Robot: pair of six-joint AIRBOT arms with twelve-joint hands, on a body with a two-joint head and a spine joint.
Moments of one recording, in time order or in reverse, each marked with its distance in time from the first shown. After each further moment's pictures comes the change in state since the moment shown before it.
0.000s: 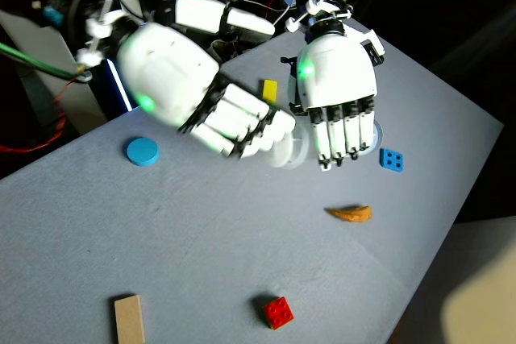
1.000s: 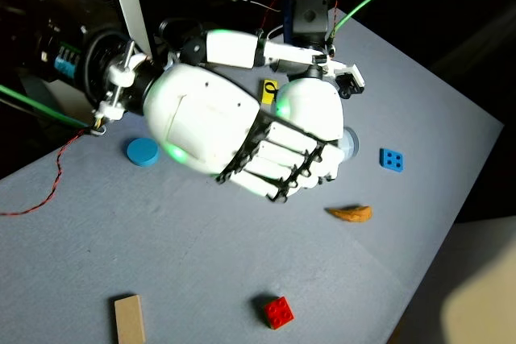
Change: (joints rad) left arm 0.053 -0.158 0.110 -0.535 -0.023 0.463; right arm 0.059 -0.050 0.239 -0.128 -0.349 -0.064
